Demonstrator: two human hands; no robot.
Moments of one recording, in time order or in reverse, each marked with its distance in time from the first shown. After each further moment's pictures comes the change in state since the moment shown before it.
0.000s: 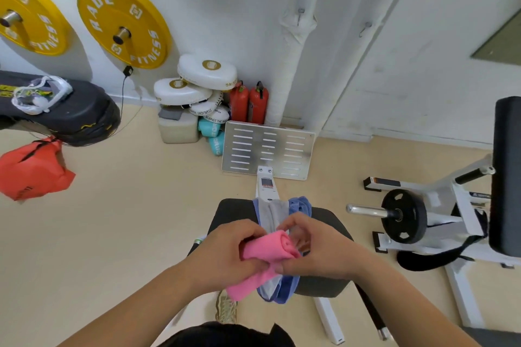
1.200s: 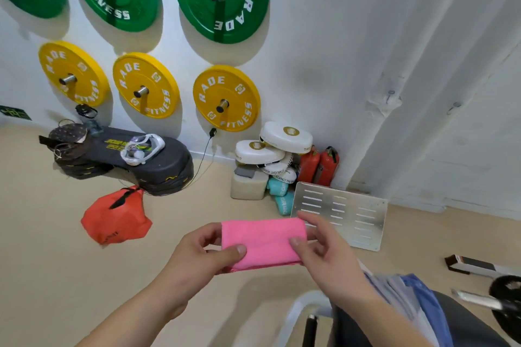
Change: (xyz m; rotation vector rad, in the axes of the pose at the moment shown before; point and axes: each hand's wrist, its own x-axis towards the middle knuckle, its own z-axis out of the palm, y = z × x) left_hand -0.176 -0.143 -0.288 -0.679 0.488 -0.301; right_hand 0.160 -0.252 0.184 0.396 0.534 -0.327
